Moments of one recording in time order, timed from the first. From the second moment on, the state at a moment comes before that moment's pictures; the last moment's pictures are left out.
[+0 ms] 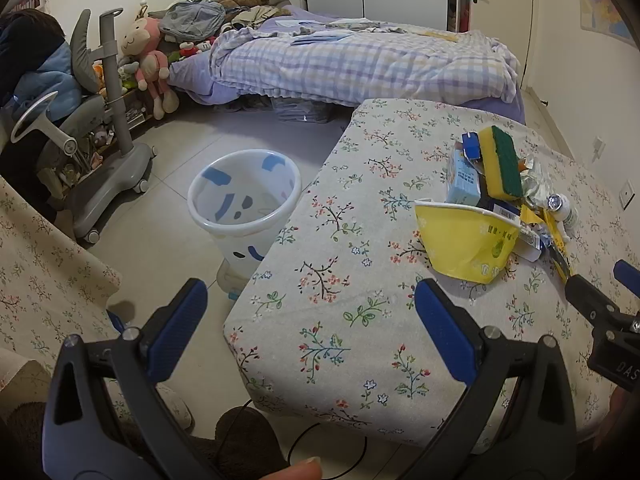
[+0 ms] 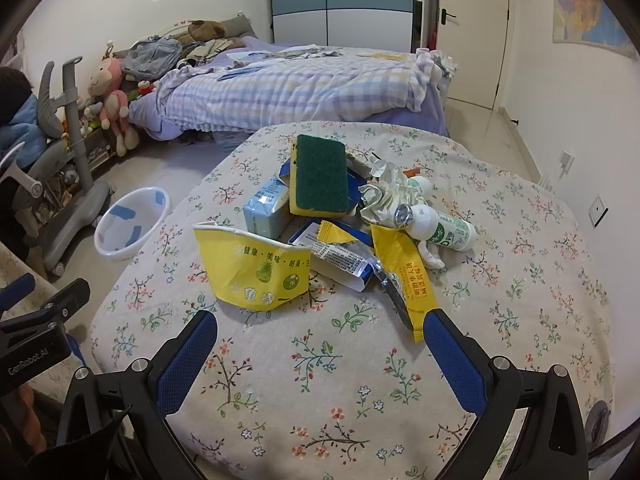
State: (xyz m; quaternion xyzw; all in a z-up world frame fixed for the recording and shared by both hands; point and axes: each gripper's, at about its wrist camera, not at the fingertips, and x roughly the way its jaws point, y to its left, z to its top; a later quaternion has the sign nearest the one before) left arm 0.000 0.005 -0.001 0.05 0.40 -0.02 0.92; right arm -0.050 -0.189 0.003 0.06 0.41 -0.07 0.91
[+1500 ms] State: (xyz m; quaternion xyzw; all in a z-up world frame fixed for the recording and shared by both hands) left arm 0.000 0.006 0.003 0.05 0.40 -0.01 0.92; right arm -0.049 -0.190 0.003 0.06 0.41 -0.07 0.91
